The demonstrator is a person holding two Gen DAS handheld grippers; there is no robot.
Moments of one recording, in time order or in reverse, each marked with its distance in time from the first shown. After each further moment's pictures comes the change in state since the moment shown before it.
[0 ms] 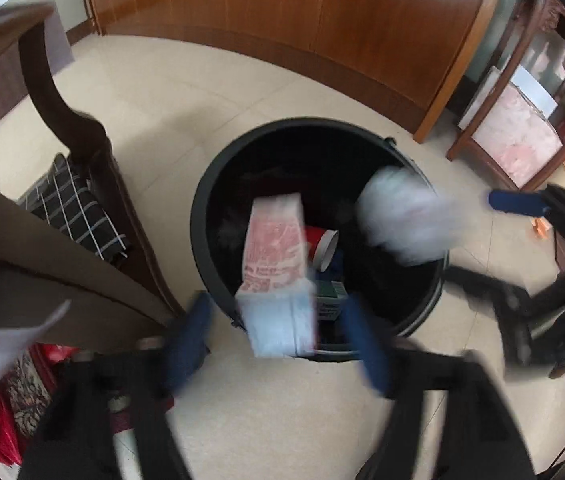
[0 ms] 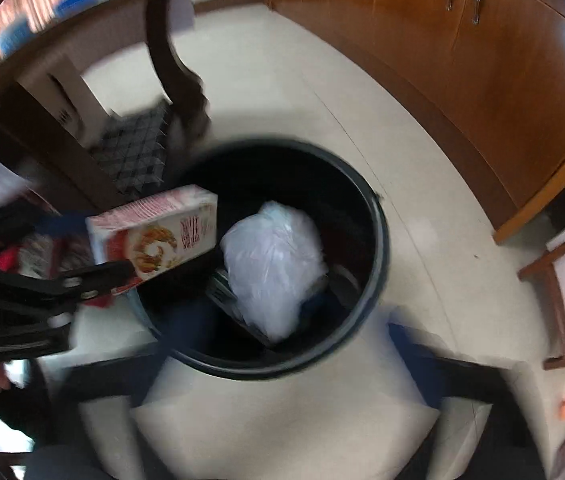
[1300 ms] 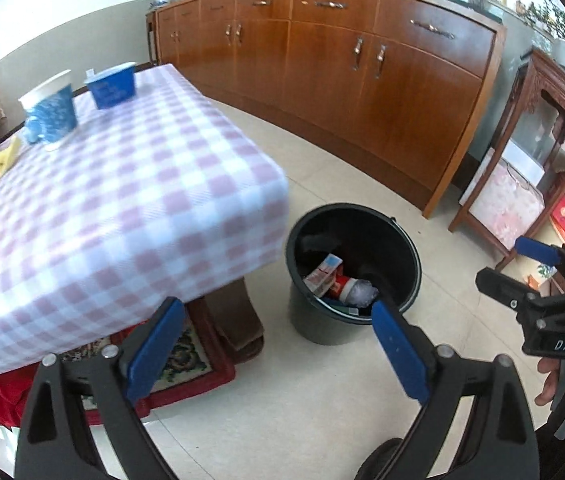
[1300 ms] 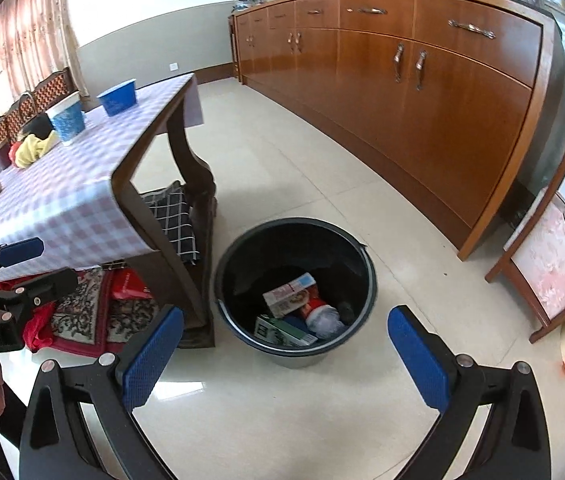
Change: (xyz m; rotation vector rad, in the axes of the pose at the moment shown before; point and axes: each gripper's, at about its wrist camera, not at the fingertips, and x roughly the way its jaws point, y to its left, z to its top) left arm -0.169 0.047 -0.055 -0.123 -0.269 0.071; right arm -0.155 0.073 -0.018 0.130 -0.261 -0.059
